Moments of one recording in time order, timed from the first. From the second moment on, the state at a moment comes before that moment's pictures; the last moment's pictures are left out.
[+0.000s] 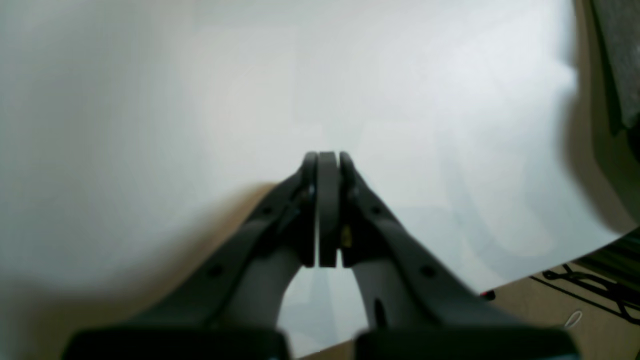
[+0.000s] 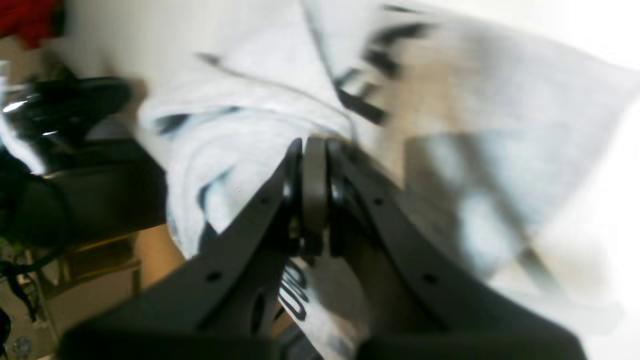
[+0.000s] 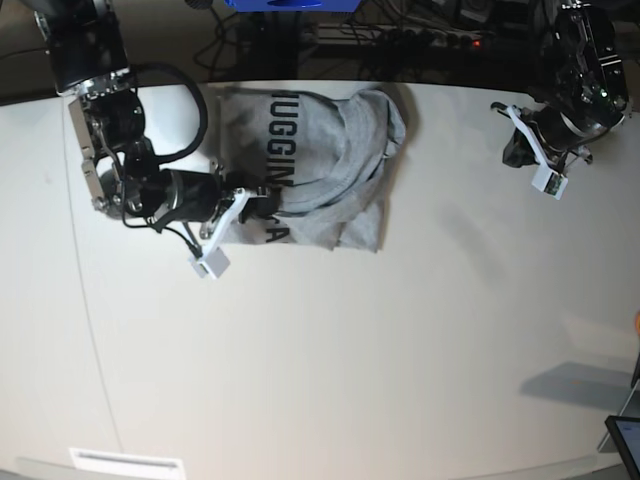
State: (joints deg) left arm 24.8 -26.0 -27.7 100.1 -30.8 -40.2 51.1; right arm 2.3 15.3 -15.9 94.6 56.9 1.3 -64.6
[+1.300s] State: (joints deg) left arm 24.6 -26.1 -27.7 100.1 -30.8 -40.2 51.1; right arm 3.5 9.5 -20.1 93.6 49.0 1.1 -63.5
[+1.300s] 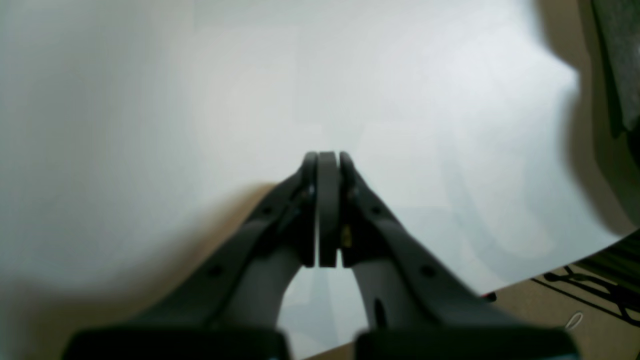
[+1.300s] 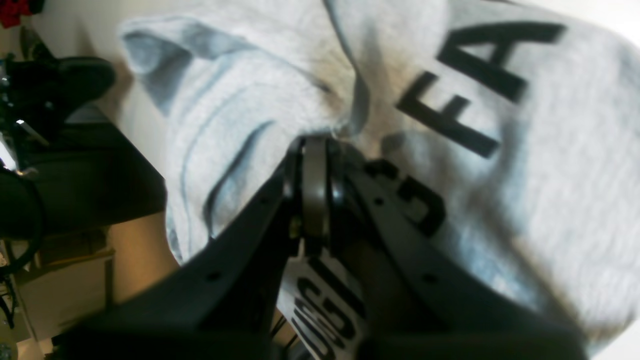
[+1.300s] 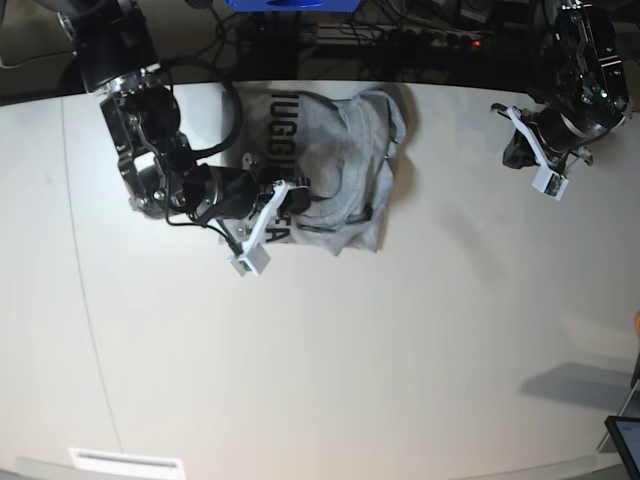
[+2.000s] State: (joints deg) left arm 24.6 -26.0 -27.7 100.1 -30.8 -40.2 51.1; right arm 6.7 4.5 -22.2 90.9 48.4 1.1 -63.6
